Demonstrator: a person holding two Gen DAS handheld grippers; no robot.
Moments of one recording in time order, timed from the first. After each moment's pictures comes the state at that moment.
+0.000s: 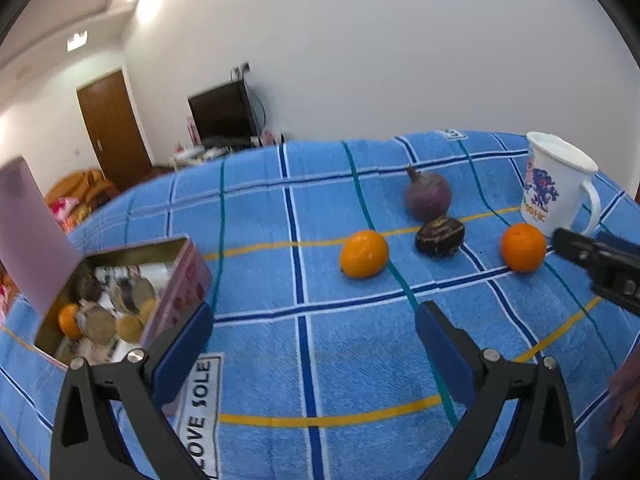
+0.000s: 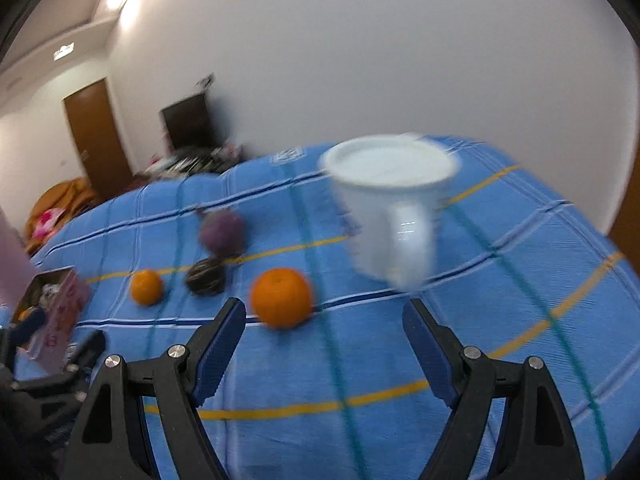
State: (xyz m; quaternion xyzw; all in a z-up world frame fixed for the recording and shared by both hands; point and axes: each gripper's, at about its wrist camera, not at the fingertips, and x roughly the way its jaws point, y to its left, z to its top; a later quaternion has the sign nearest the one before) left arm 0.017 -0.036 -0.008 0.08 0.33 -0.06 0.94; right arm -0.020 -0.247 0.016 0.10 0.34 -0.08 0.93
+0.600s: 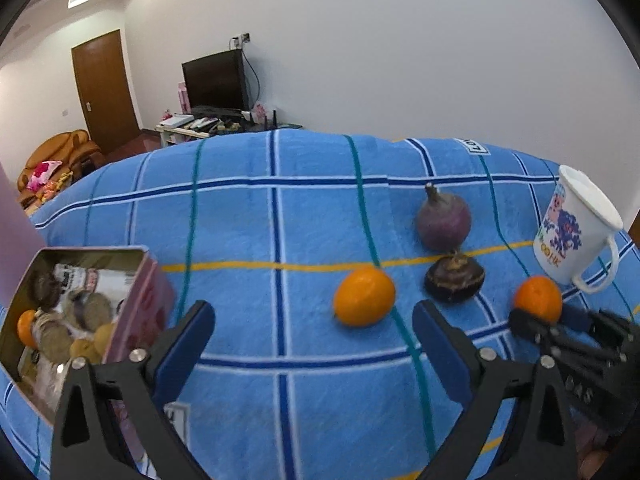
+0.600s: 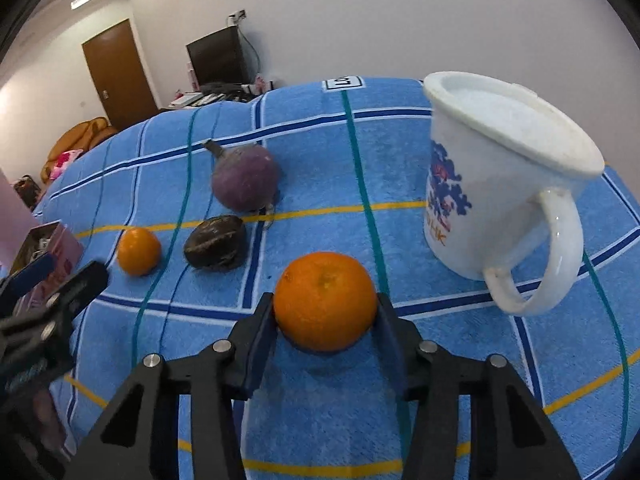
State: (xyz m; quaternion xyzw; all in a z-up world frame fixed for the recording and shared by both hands) left arm 0.076 -0.043 -0.011 0.03 0.37 -0.07 0.93; right arm 0.035 -0.230 -0.018 0.07 0.43 -0.02 0.90
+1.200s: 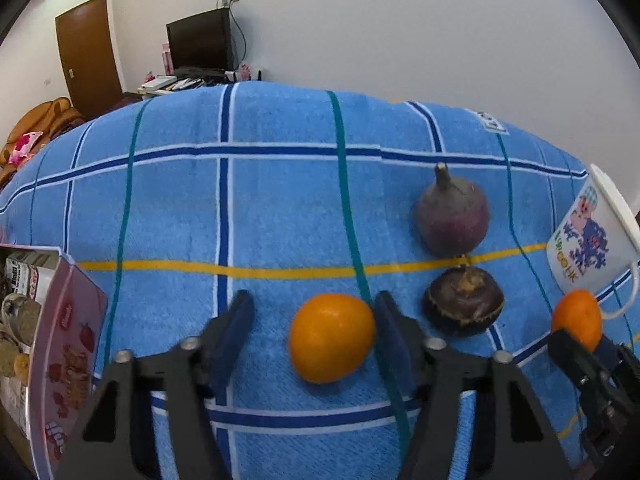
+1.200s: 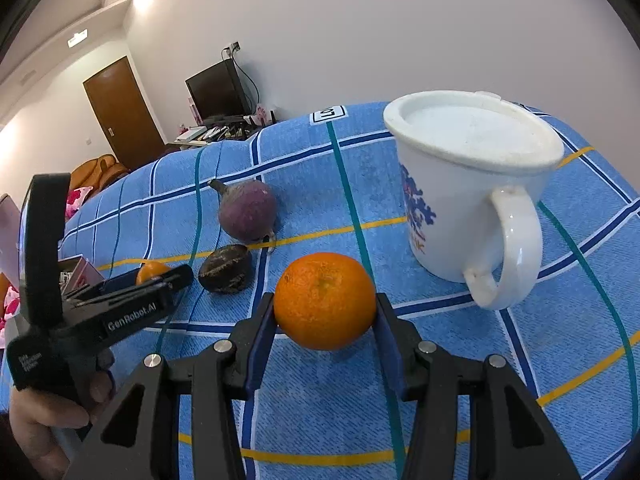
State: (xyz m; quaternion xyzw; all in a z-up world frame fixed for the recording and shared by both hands) left arm 0.130 -0.064 -0.040 0.01 0.44 -0.09 0.89; right arm 0.015 -0.247 -0.006 0.12 0.39 -0.02 0.91
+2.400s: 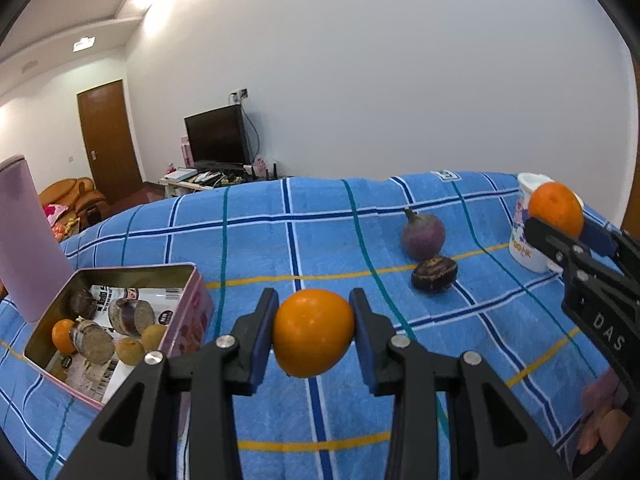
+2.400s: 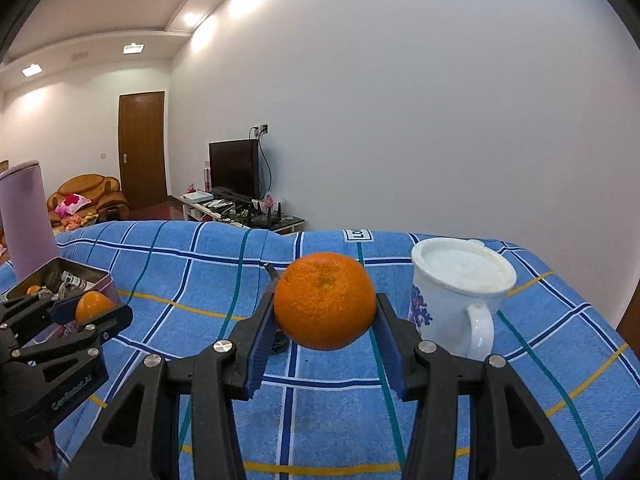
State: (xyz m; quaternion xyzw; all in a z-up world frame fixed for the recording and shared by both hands) left arm 0.015 -0.020 -0.002 0.06 0.27 -0.08 0.96; right arm -0.032 -0.187 0.034 -0.01 0.20 -0.04 0.98
